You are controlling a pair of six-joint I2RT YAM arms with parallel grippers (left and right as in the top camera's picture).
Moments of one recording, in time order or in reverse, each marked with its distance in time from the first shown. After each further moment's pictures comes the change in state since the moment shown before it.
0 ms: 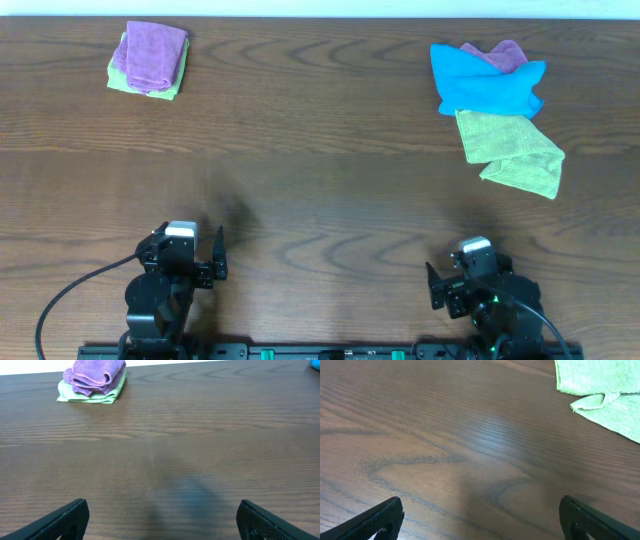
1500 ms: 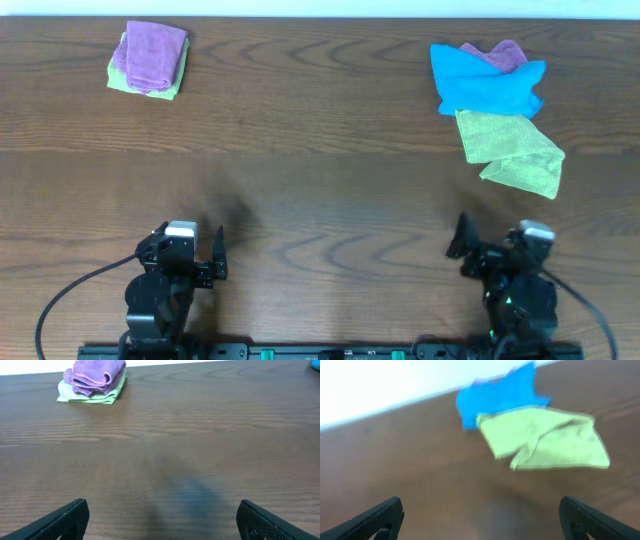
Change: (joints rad) left arm 0.000 0.000 0.000 0.000 0.000 0.000; right arm -0.040 0.075 -0.011 0.443 0.263 0.476
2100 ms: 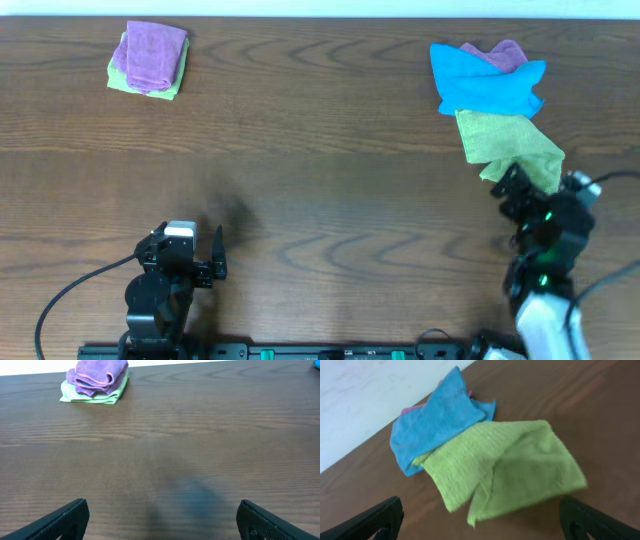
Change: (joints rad) left arm 0.000 0.000 -0.001 0.002 -0.010 0.000; right arm -0.430 0.987 0.132 0.729 -0.249 0.134
